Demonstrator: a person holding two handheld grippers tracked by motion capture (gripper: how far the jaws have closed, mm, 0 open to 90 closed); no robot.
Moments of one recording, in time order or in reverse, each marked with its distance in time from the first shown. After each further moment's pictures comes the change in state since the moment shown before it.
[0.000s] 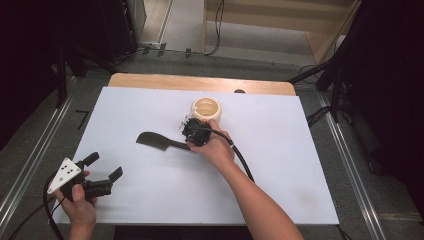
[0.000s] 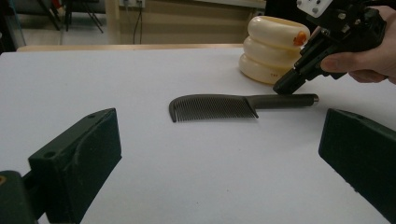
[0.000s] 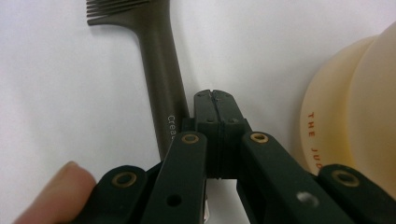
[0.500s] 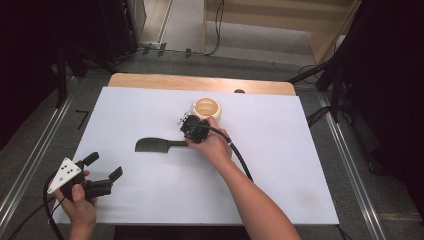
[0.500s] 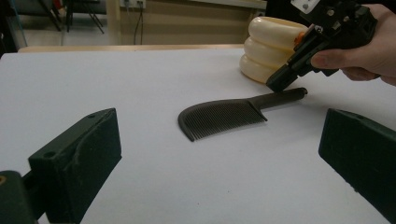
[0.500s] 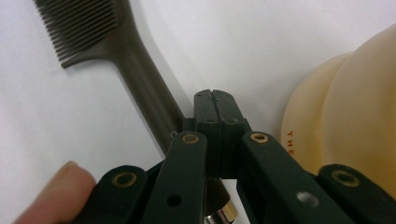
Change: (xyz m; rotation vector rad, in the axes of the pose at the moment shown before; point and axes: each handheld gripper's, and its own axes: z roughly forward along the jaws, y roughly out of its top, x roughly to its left) left arm 0.000 0.000 0.000 -0.003 0.001 0.001; right arm -0.004 0.008 0.003 -0.019 -0.039 0.019
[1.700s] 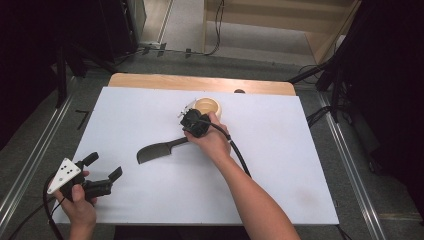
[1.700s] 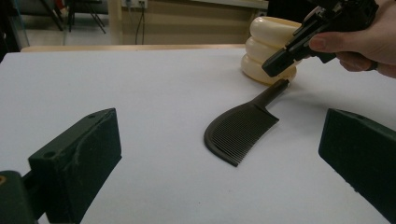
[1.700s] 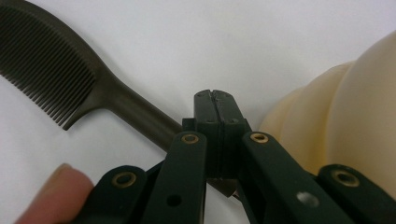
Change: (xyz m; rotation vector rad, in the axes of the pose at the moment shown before) left arm 0.000 0.000 -0.001 -0.001 0.008 -0.002; right arm -0.008 0.010 -0.009 -0.077 -0.023 0.036
